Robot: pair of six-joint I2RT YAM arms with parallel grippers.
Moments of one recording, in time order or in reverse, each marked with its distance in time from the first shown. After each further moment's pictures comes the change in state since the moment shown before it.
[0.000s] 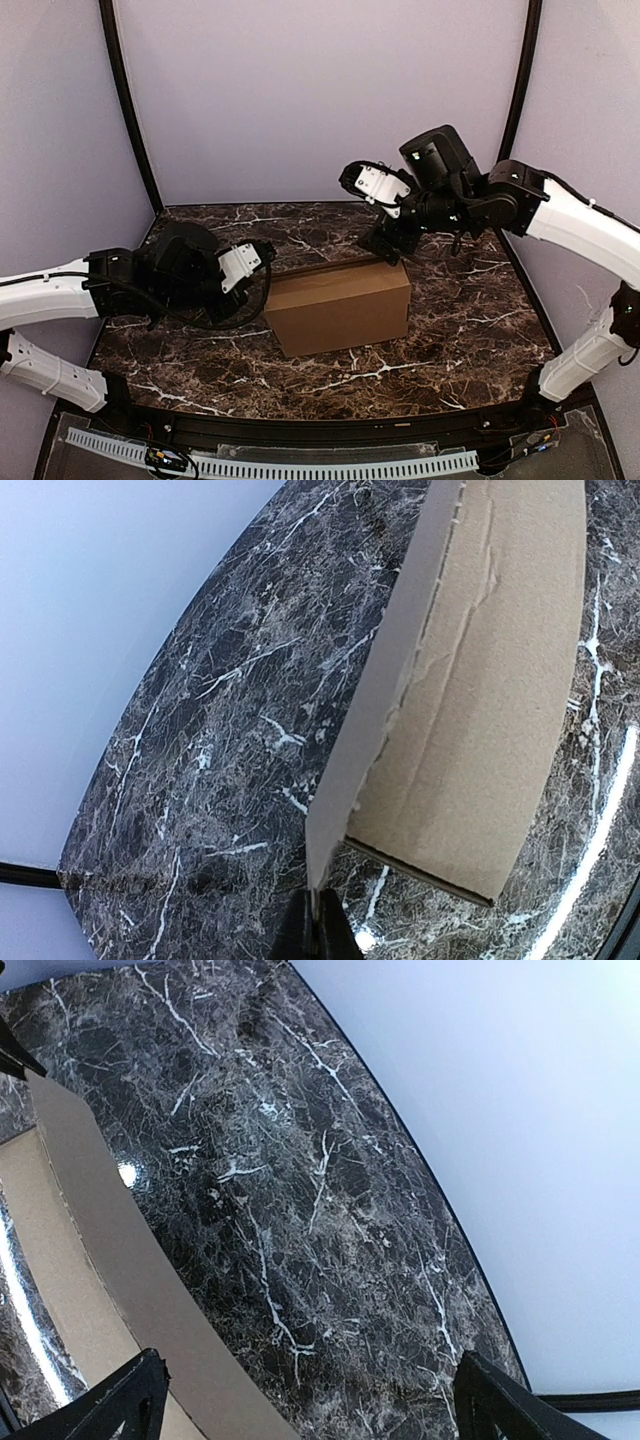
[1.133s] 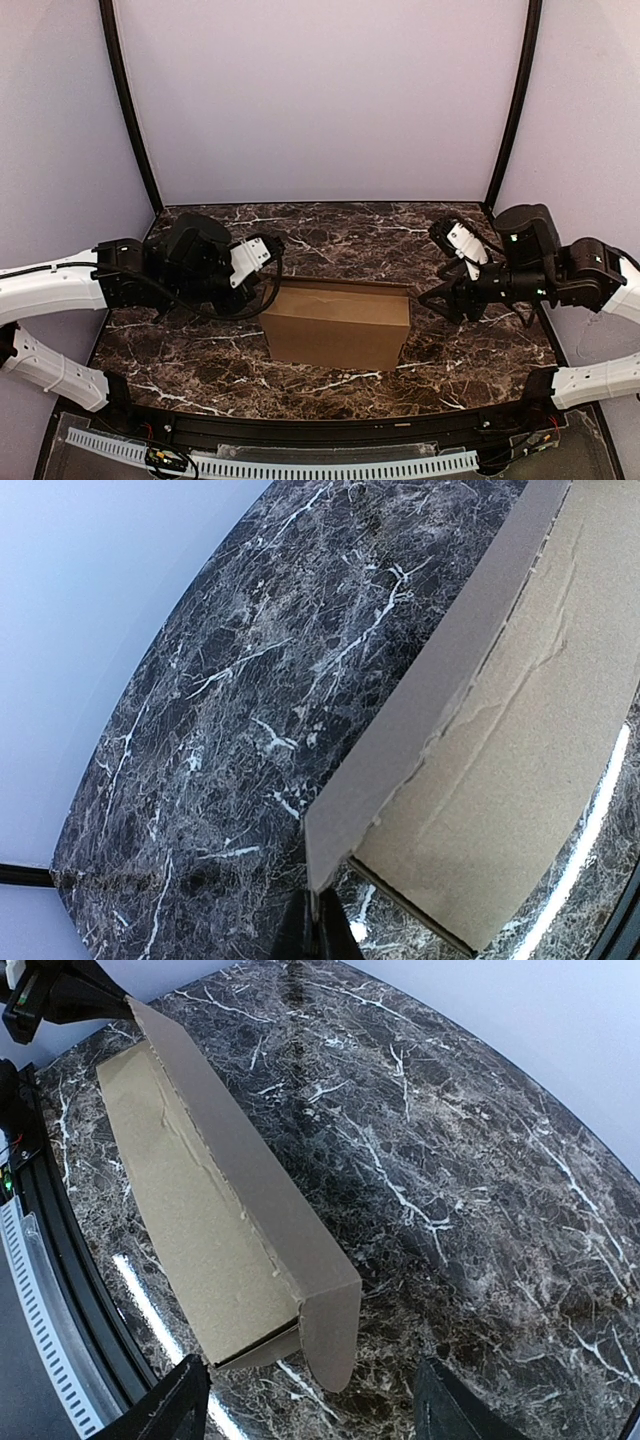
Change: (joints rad) left arm 0.000 0.071 0.079 -0.044 0.017 -0.027; right arm -0.004 -0.585 -0.581 0.020 -0.169 0.431
